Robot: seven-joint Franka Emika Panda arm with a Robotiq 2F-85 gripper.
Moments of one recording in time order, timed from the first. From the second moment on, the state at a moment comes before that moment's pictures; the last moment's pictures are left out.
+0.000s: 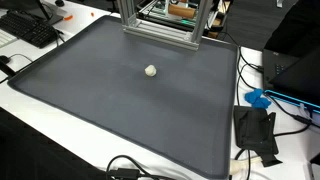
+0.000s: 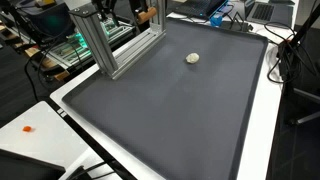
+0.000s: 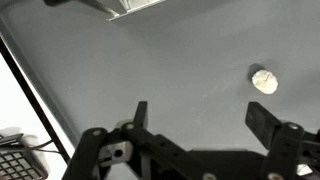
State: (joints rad) arm -0.09 -0.22 -0.17 -2.30 0.08 2.09 -0.03
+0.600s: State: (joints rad) arm -0.06 -0.31 -0.08 -2.34 0.12 2.03 -0.01
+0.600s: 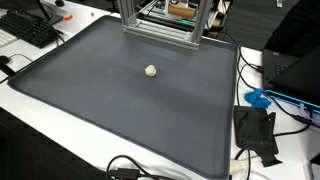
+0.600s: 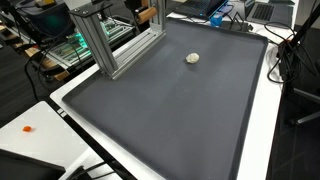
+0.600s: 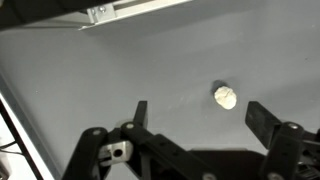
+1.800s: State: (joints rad) arm 0.12 -0.77 0.14 -2.58 0.21 1.92 0.06
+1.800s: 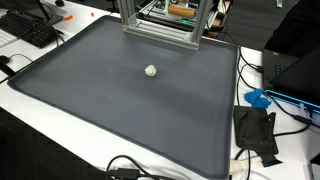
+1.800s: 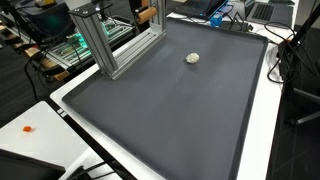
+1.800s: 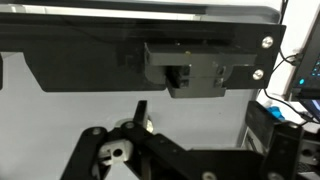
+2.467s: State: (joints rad) arm 0.14 -0.79 0.23 -2.59 0.17 1.88 0.10
